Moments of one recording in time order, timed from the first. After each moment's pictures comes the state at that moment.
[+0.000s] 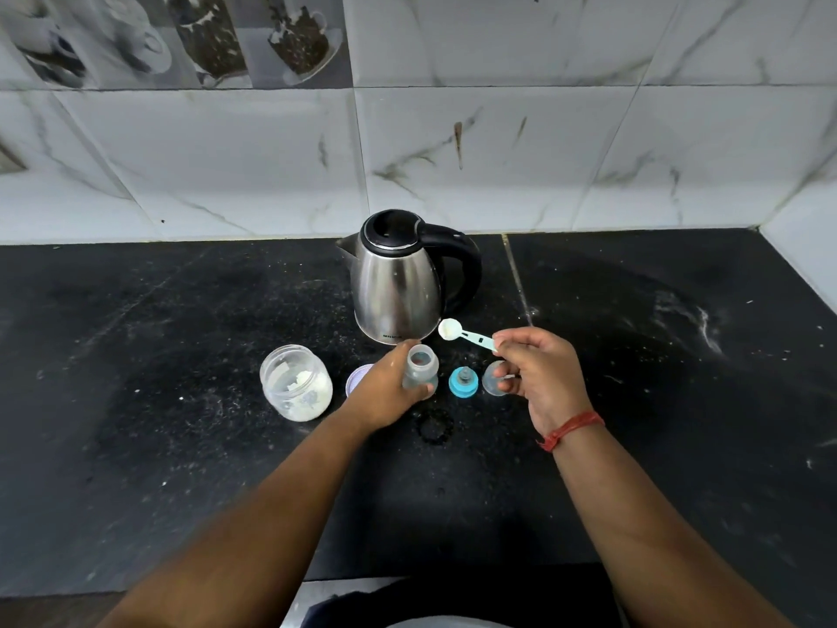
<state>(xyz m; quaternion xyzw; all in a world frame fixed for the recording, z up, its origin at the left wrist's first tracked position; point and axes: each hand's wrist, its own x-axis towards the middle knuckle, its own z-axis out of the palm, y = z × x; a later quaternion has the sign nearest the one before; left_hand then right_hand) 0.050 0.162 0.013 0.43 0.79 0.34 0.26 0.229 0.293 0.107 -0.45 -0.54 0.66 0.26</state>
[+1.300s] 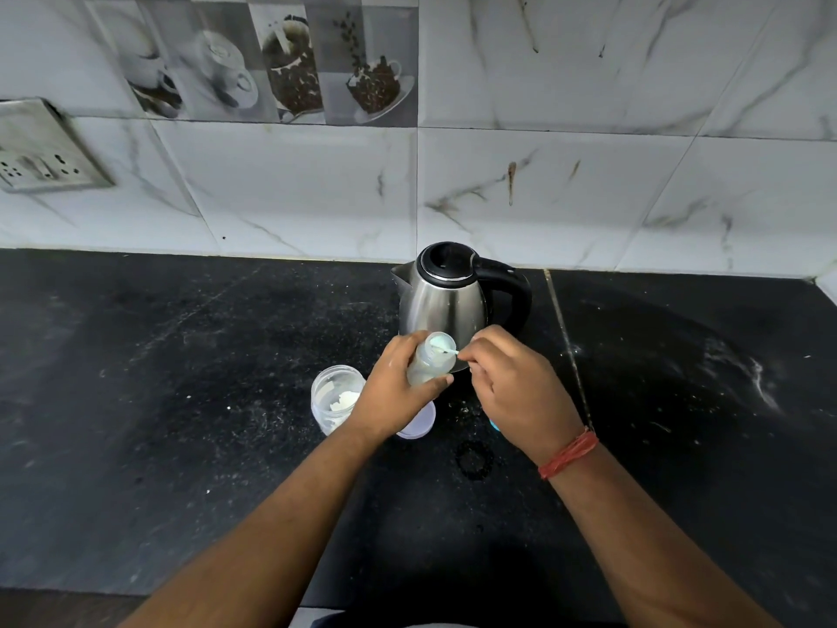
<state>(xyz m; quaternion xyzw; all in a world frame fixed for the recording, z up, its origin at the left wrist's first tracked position) 0.023 0.134 0.063 0.41 0.76 0.48 0.13 0.176 0.246 0.155 -0.08 -0.94 0.16 0.29</state>
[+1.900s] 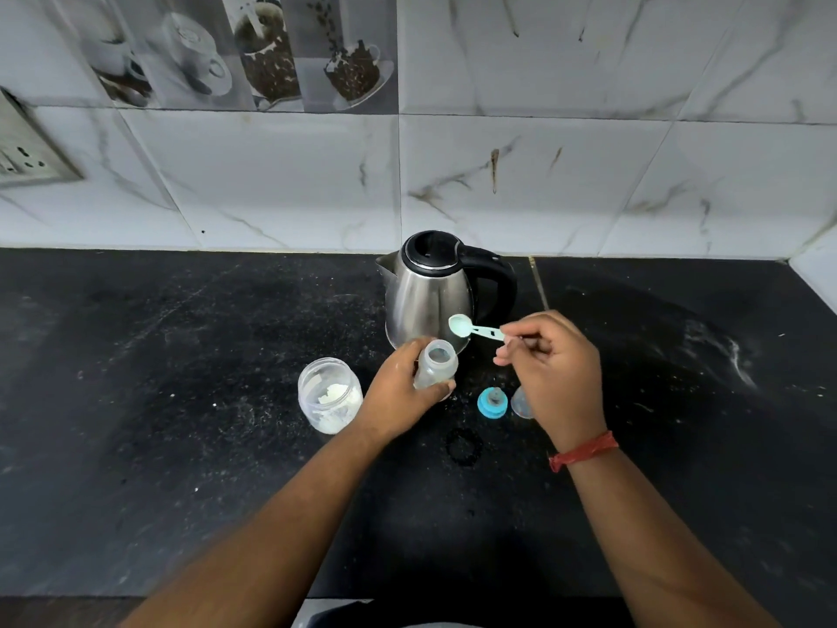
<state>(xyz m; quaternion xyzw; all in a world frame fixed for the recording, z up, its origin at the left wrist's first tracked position) 0.040 0.143 0.049 0.41 0.76 0.47 0.20 0.199 0.266 0.140 -0.25 -0.77 0.41 0.41</state>
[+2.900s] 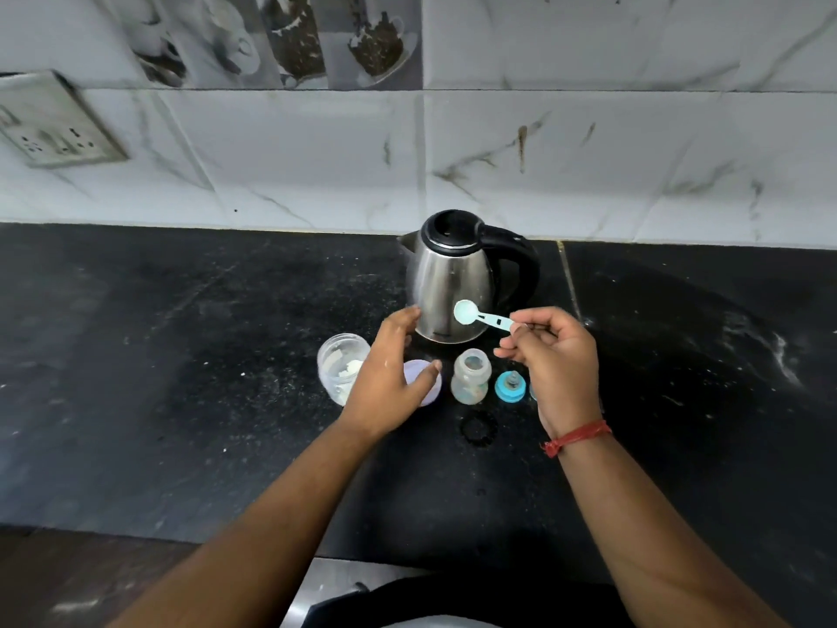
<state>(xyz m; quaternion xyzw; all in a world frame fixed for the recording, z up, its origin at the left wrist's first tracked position) 0.049 0.103 0.063 0.43 0.77 0.47 0.08 0.192 0.262 0.114 -0.32 -0.59 0.65 0.35</state>
